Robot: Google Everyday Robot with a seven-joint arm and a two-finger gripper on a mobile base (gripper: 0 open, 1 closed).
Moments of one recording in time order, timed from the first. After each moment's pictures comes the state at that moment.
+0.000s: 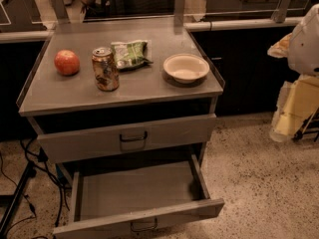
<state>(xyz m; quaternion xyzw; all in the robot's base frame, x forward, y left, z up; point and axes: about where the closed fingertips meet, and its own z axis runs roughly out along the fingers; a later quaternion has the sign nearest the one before) 0.438 -0.217 0.976 -0.60 0.78 -0.03 0.16</state>
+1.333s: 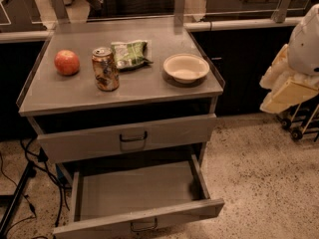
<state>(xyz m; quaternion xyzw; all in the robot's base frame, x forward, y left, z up) 0.438 -0.217 0.976 -0.60 0.78 -0.03 0.16</state>
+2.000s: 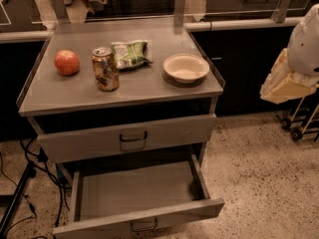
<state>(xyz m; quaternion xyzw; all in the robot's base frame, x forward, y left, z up) 0.438 -0.217 0.976 -0.60 0.78 -0.03 0.16</state>
